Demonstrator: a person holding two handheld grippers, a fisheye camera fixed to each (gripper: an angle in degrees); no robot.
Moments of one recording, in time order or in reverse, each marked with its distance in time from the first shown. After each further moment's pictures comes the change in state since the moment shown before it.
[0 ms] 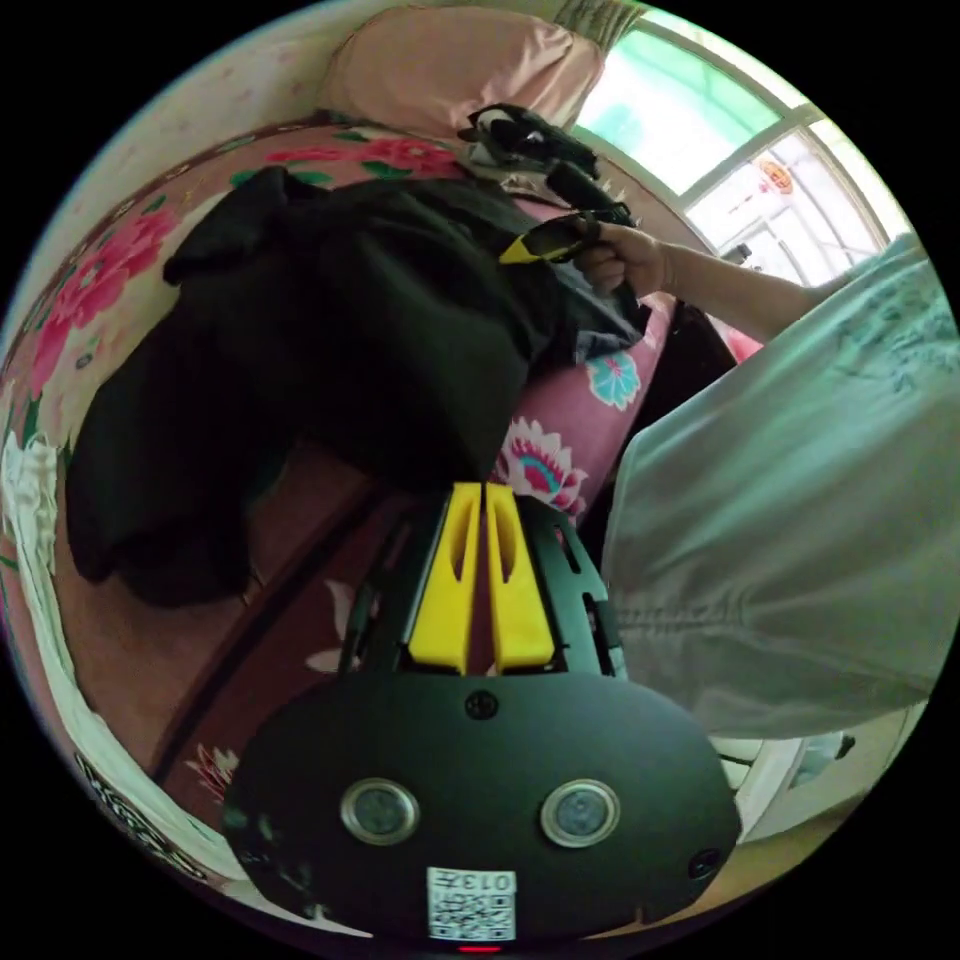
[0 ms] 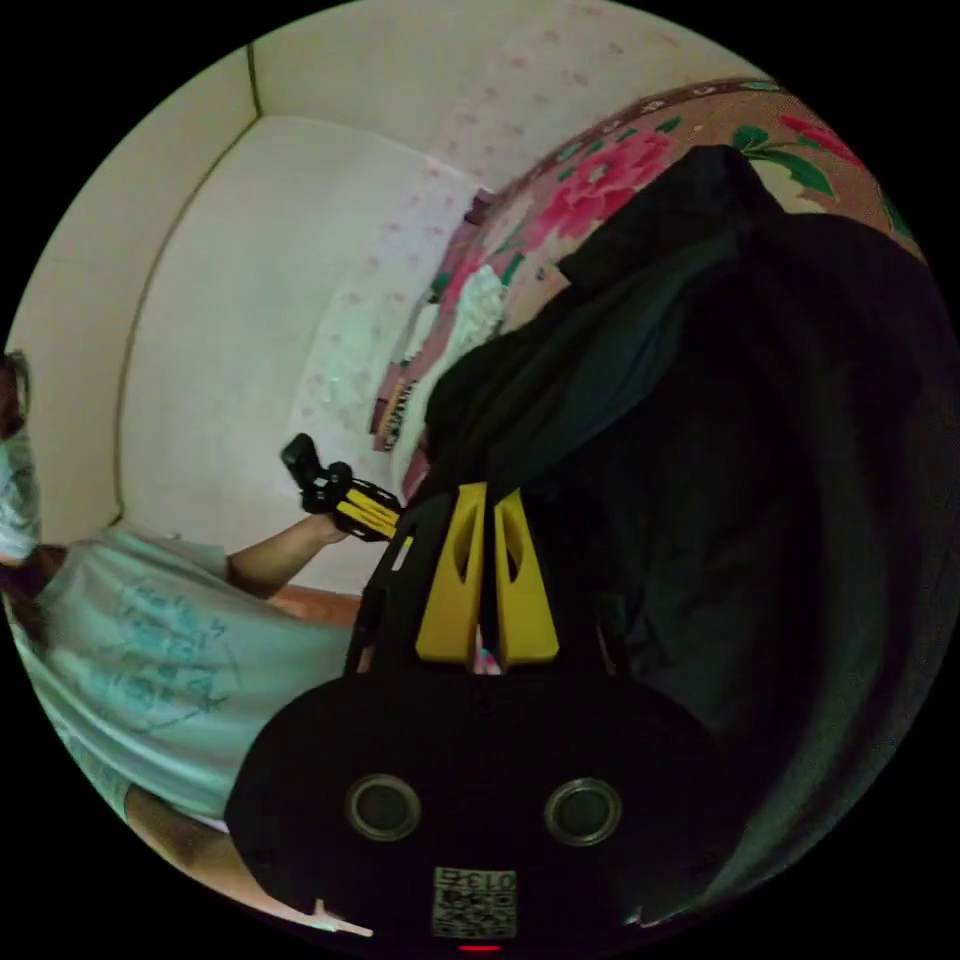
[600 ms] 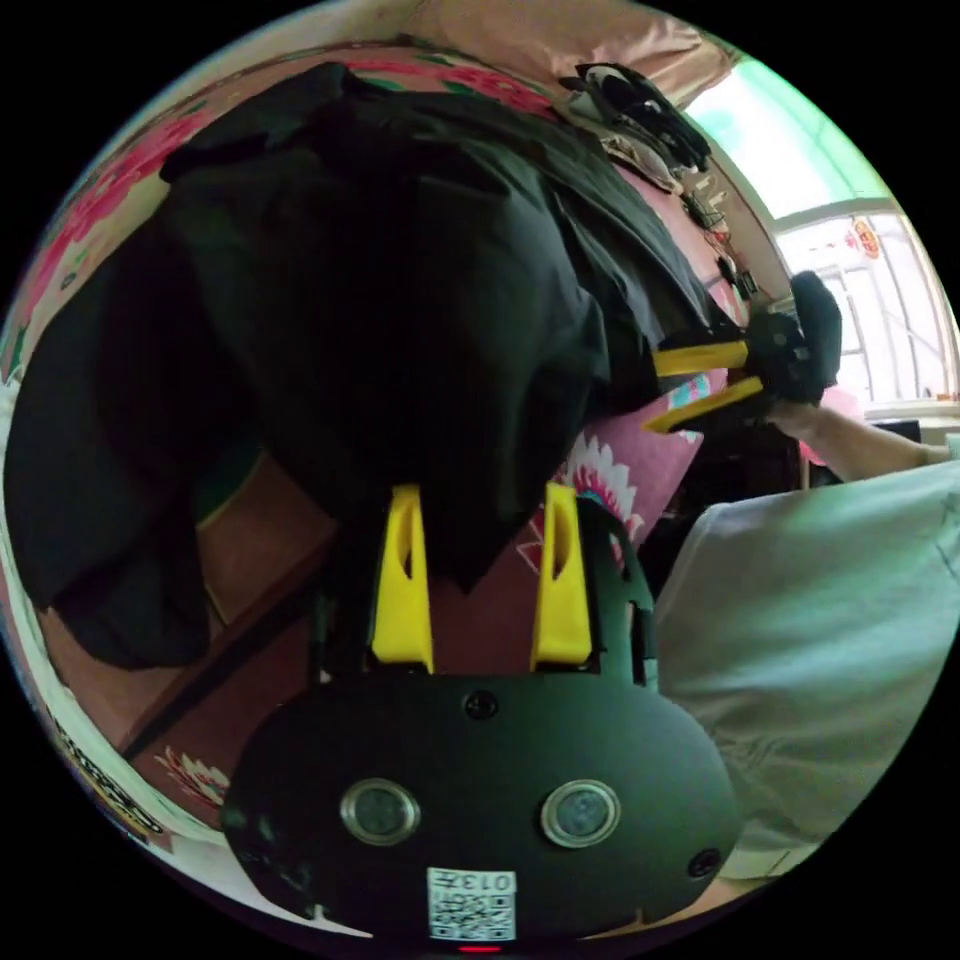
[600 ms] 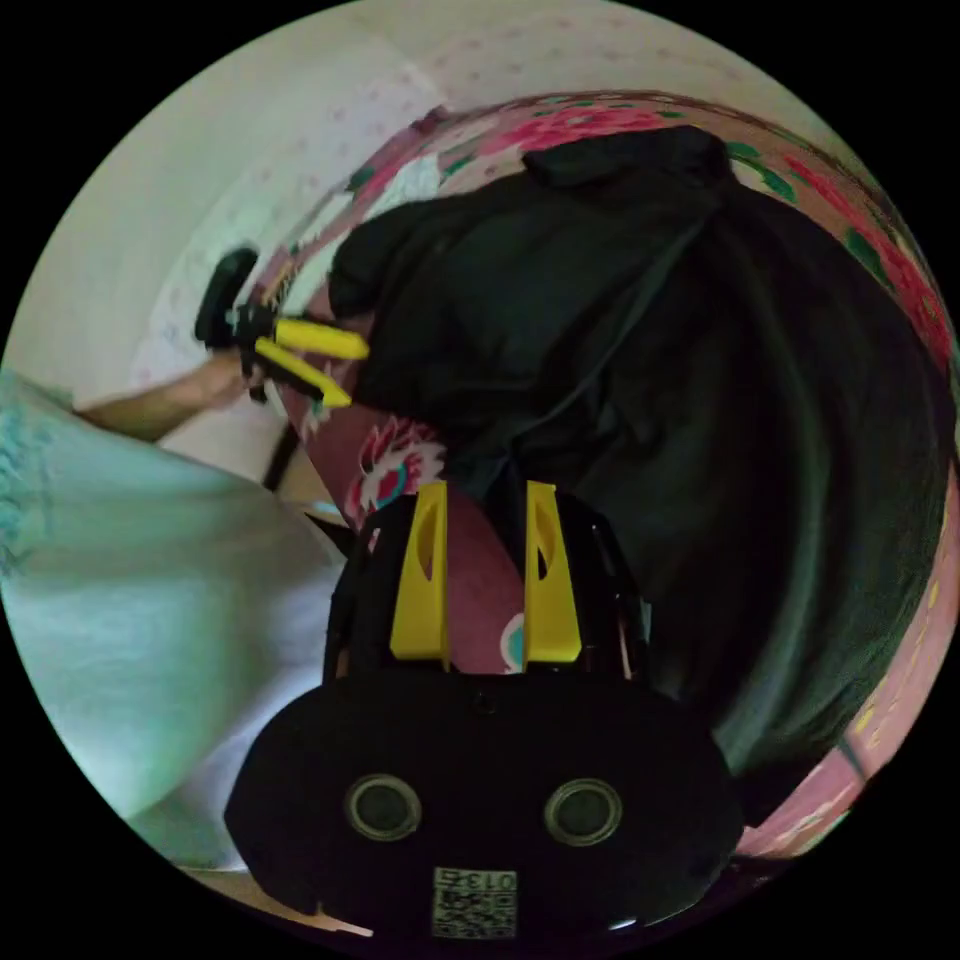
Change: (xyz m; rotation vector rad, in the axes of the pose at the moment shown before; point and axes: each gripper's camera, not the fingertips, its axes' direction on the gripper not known) left arm -0.073 -0.035 0.089 -0.167 0.017 -0.217; right arm -0.056 0.032 0.133 -0.366 0.788 -0.220
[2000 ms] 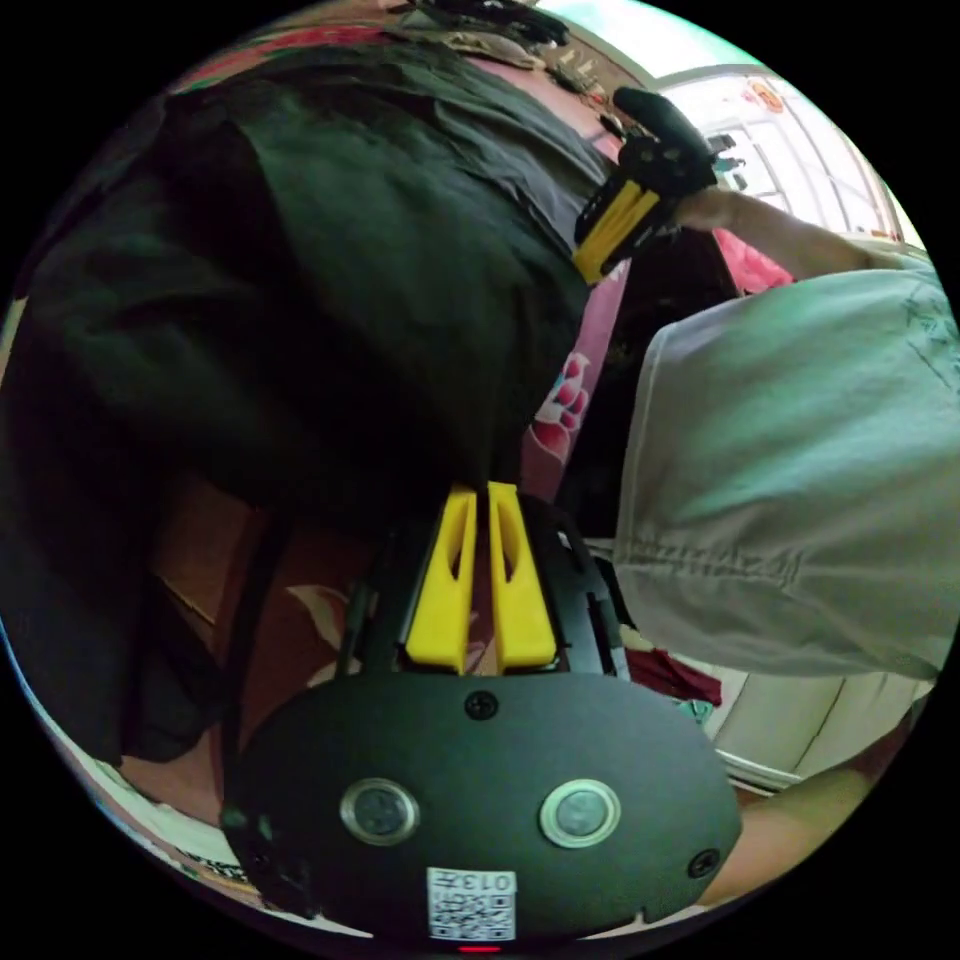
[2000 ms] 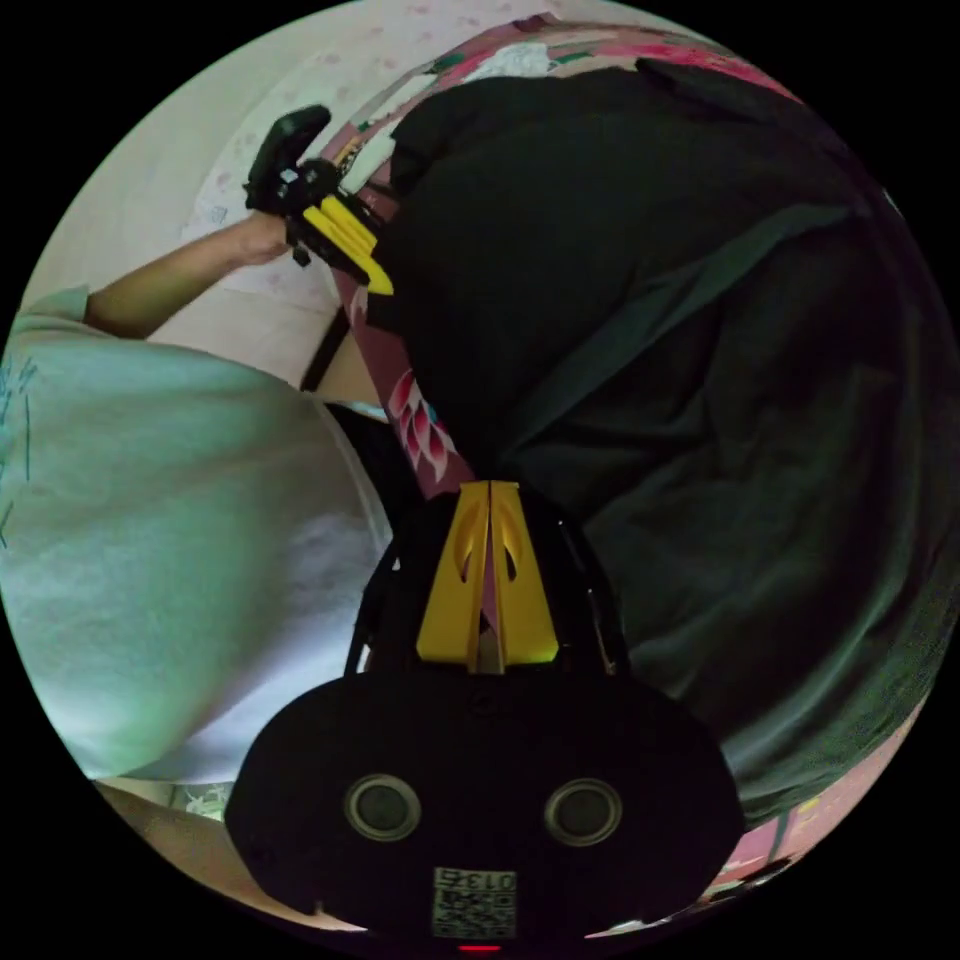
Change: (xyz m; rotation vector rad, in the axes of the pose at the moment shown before) left arm 0.005 0.002 0.012 -0.245 0.097 0.337; right arm -0.002 -0.075 -0.027 -0.209 -0.306 -0.081
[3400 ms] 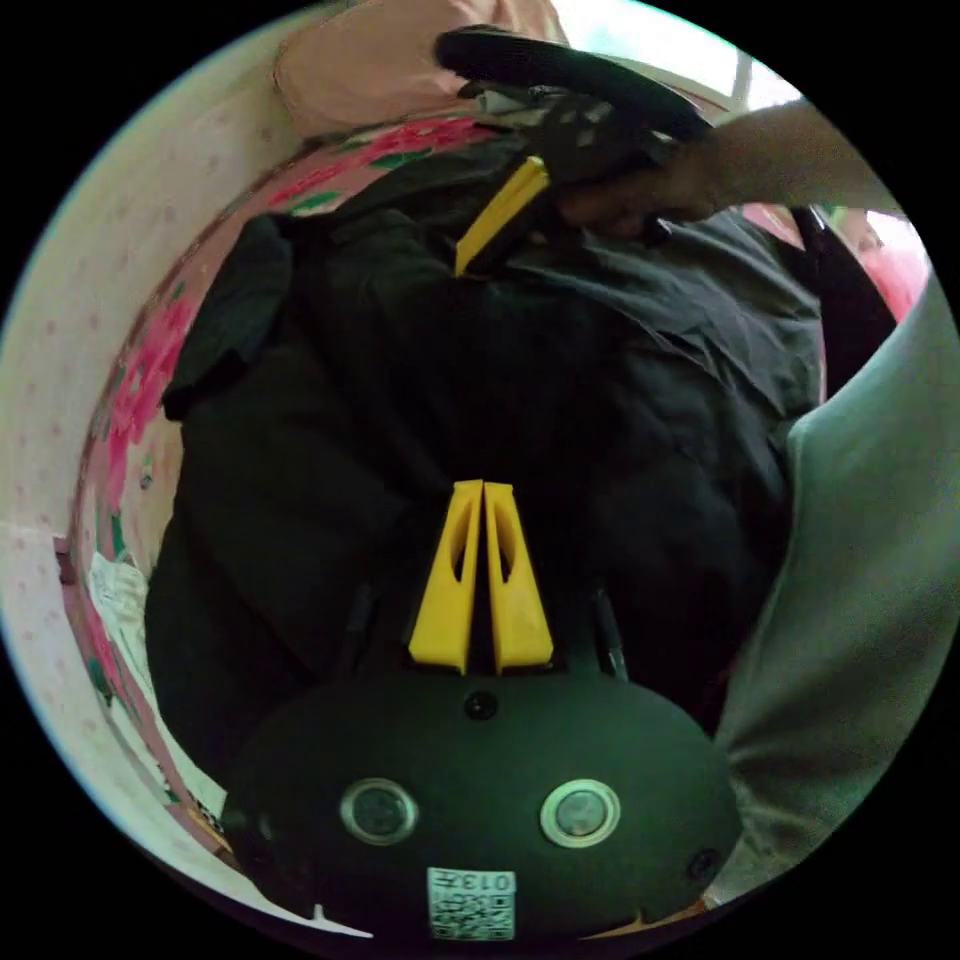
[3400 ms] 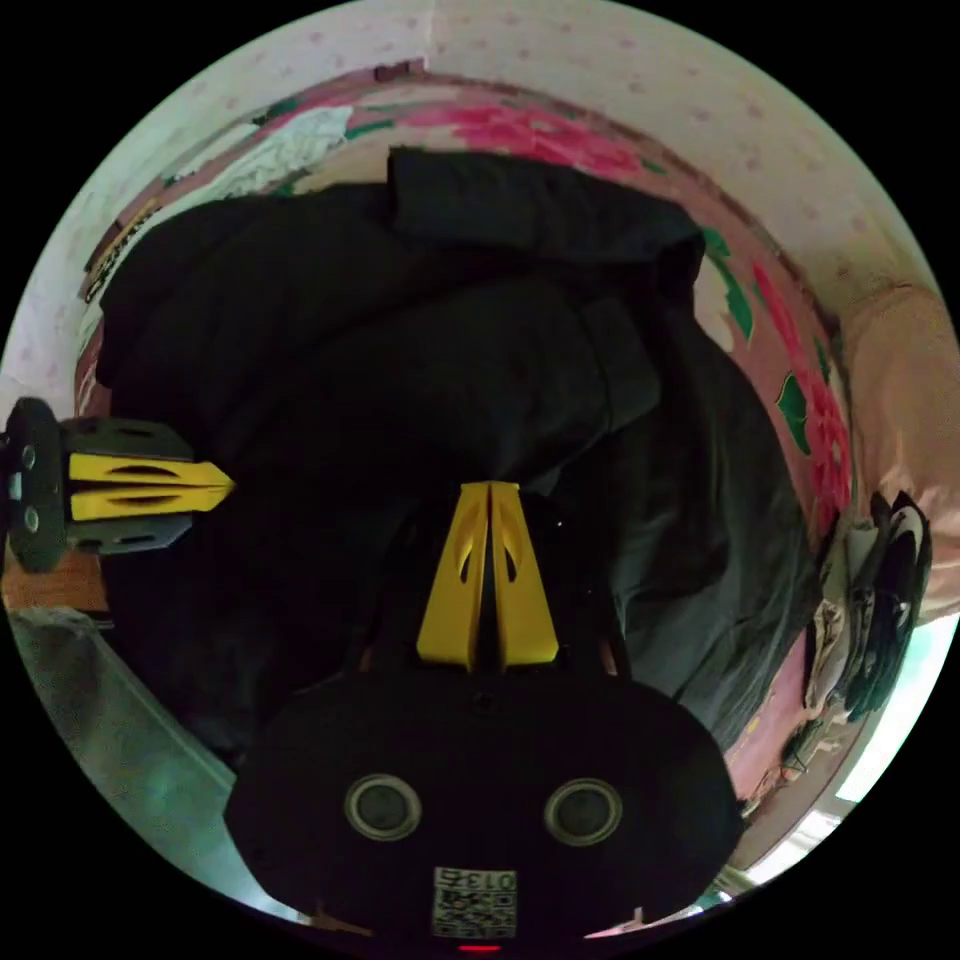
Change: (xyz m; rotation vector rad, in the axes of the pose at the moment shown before) left arm 0.036 -0.081 -0.060 0.243 -0.660 -0.087; right arm -0.057 -0.095 -0.150 0.317 0.774 0.147
